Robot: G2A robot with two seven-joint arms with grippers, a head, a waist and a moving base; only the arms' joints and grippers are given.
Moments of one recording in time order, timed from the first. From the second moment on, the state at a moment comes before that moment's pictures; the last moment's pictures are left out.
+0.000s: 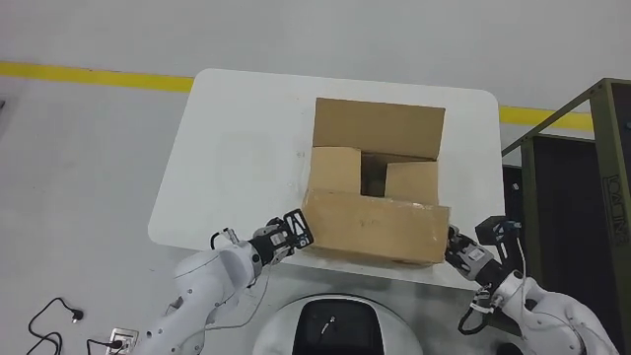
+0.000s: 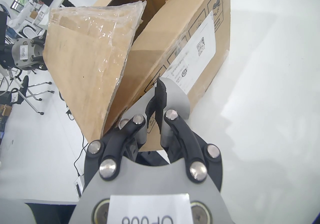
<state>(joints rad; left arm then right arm) 1.43 -1.17 -1.22 -1.94 1.71 -0.61 -0.47 -1.78 -1.06 1.67 -1.85 -0.70 -0.53 0.37</state>
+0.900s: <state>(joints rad) 1.45 -1.16 -1.29 -2.05 1.78 -0.42 -0.42 -1.69 -1.05 1.89 -1.85 -0.55 -0.37 0.37</state>
